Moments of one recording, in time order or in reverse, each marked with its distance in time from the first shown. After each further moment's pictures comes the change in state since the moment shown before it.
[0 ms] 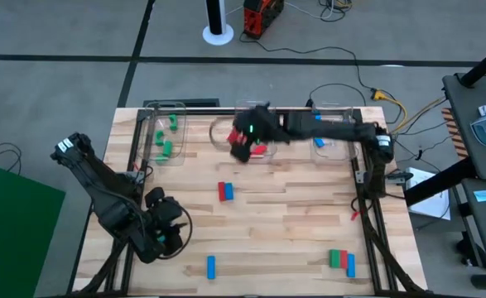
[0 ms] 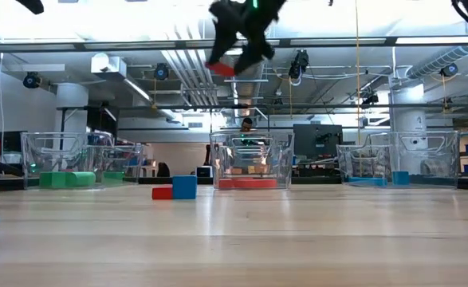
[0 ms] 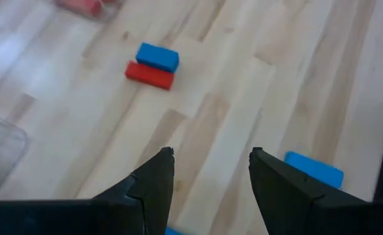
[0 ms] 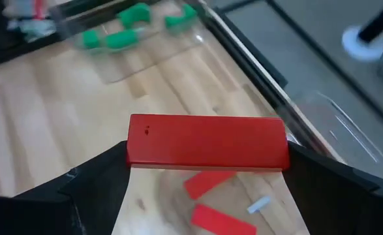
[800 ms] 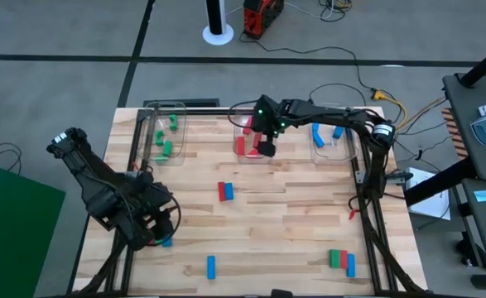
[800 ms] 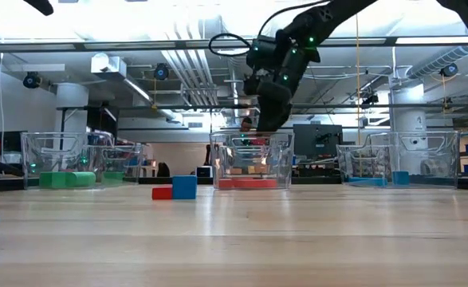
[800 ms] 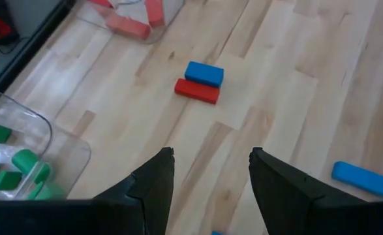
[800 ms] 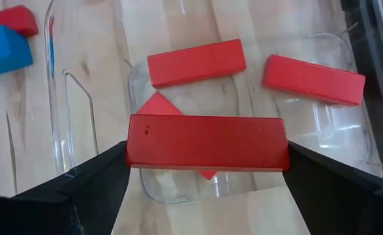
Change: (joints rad) left arm 0.000 -0.092 0.000 -0.175 -0.089 0.000; right arm -0.242 0.001 -0.371 0.060 -0.362 -0.461
